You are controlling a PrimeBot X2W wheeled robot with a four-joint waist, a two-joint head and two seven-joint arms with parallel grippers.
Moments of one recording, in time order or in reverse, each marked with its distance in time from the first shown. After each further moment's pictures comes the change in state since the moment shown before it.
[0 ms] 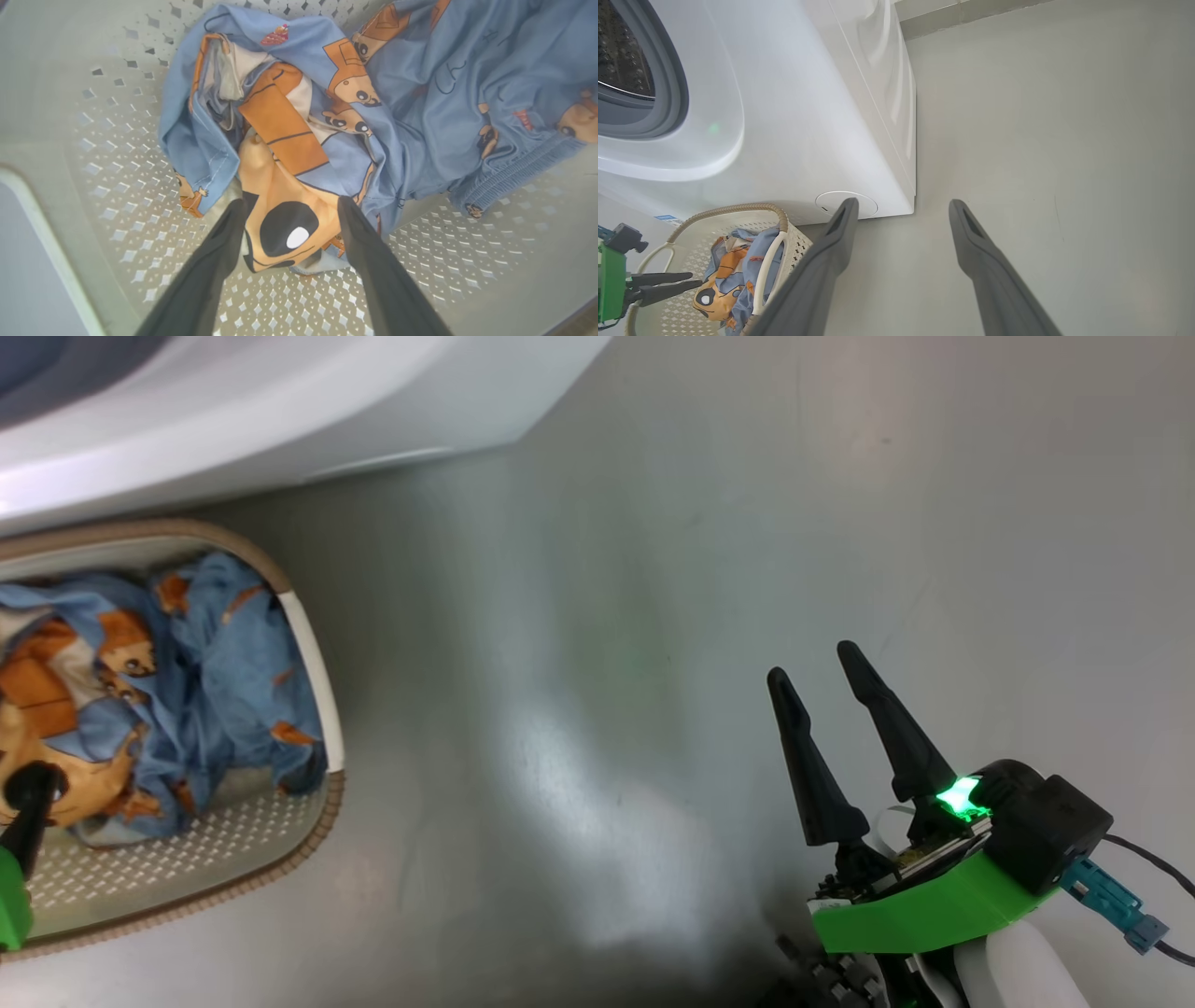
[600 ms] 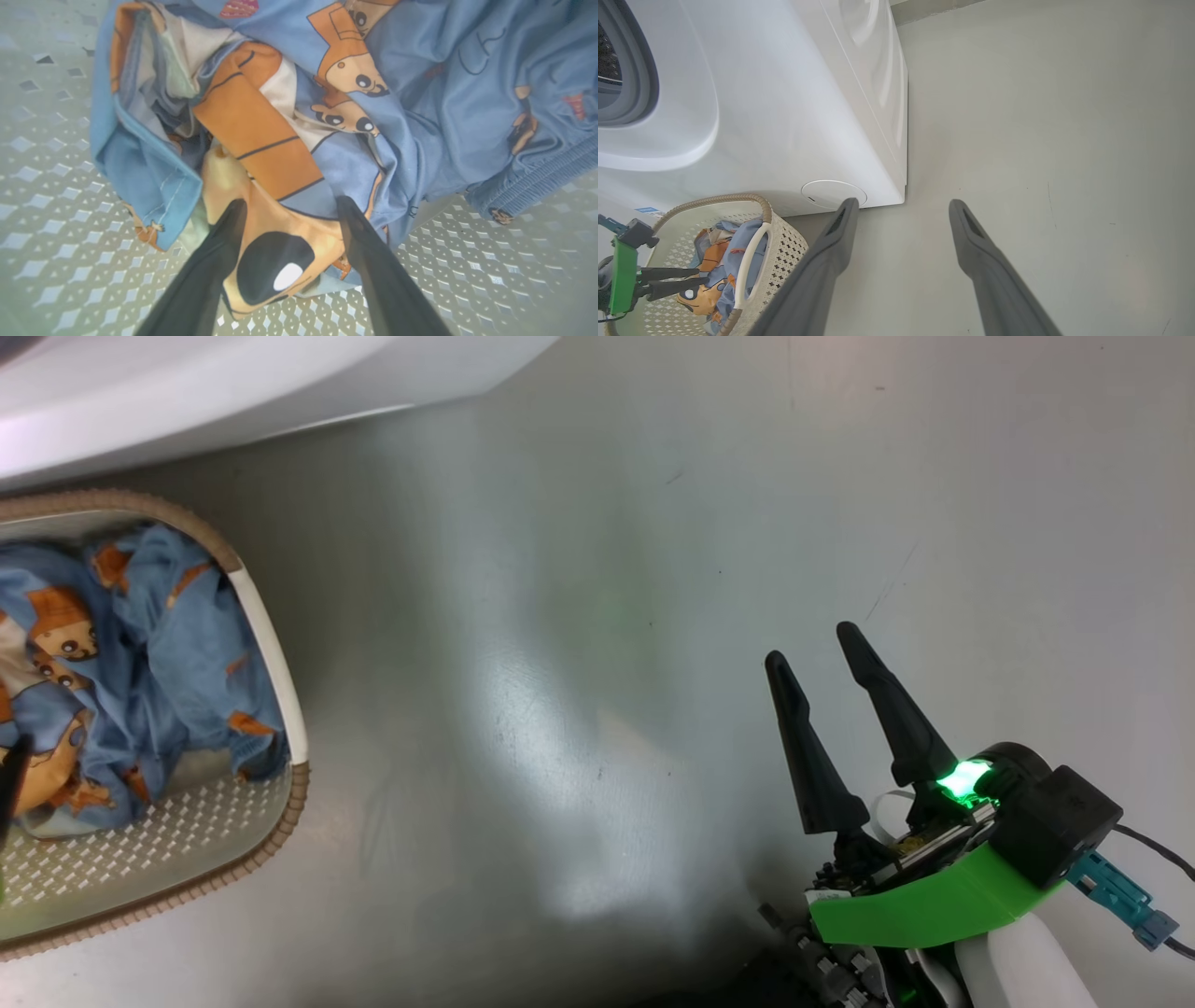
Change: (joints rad) left arm -0.112 0.043 -0.156 0.002 -0.067 0.000 0.000; right arm -0.018 0.000 0.009 -0.029 0.004 0.000 0.000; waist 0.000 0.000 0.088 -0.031
